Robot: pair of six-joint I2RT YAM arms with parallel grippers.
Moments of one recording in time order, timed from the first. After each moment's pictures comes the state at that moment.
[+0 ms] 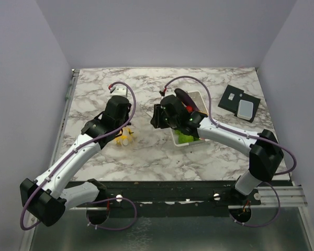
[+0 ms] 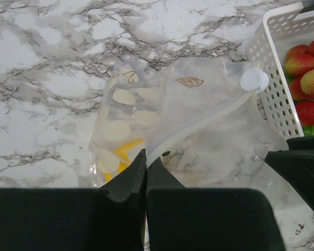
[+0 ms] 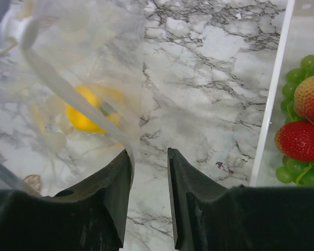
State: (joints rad) left arm -0.56 1.10 1.05 -0.57 -0.42 -0.32; right arm 0.88 1.66 1.26 -0.24 0.17 0.56
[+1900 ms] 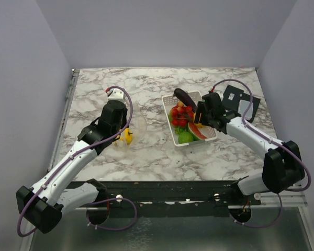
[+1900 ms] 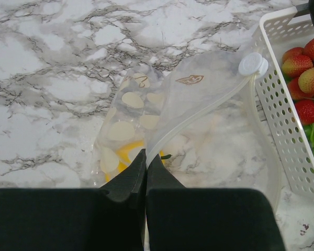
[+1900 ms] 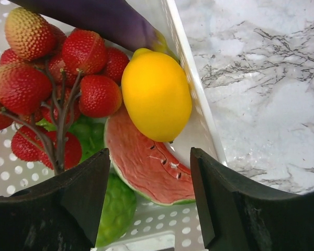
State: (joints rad) left arm -0.56 1.01 0.96 -0.51 -0.42 -0.29; right arm 0.45 1.40 0.97 -0.39 0.28 0.50
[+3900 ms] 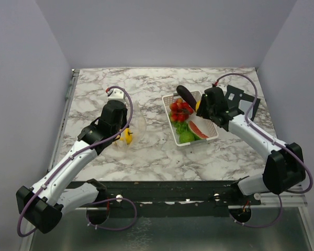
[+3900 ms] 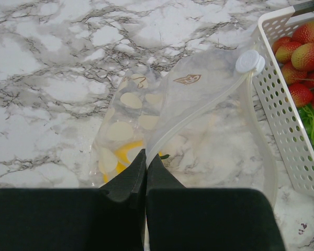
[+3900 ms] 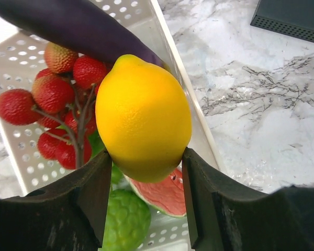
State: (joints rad) left arm -0.56 1.01 0.96 -0.50 -0.41 -0.29; right arm 0.43 1.45 1.05 -0.37 0.33 0.50
